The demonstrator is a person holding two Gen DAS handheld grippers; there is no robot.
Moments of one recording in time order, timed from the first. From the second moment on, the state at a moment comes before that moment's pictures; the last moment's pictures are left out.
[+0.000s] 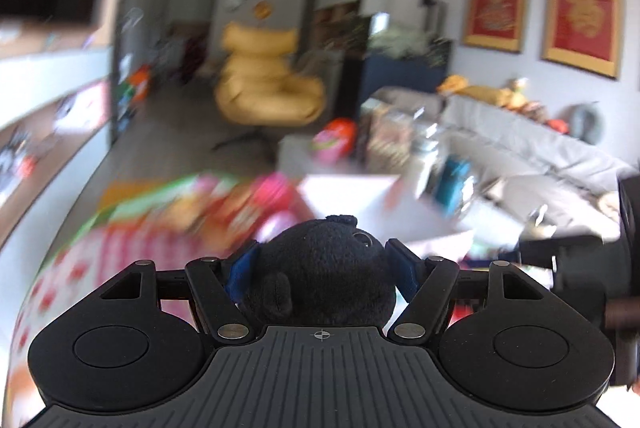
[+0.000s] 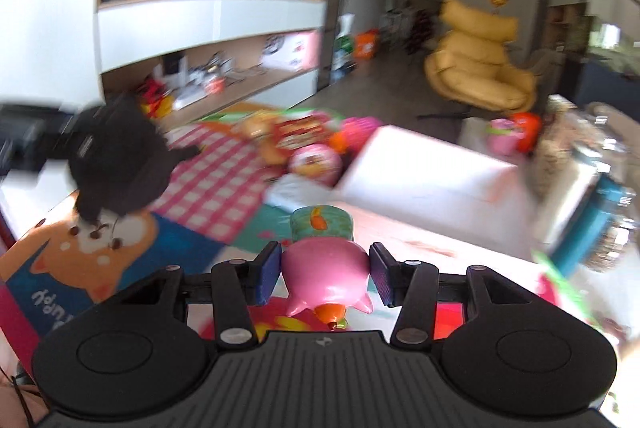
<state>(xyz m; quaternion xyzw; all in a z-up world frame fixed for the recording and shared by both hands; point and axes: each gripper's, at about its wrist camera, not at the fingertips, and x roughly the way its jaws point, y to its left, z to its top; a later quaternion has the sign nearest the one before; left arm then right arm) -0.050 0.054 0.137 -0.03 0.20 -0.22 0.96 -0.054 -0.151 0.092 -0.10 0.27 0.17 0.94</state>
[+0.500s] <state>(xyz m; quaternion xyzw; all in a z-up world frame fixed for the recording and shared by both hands) 0.103 -0.076 0.111 -0.07 0.17 -0.24 0.95 -0.052 -0.217 0.080 -0.06 0.25 0.11 0.96</state>
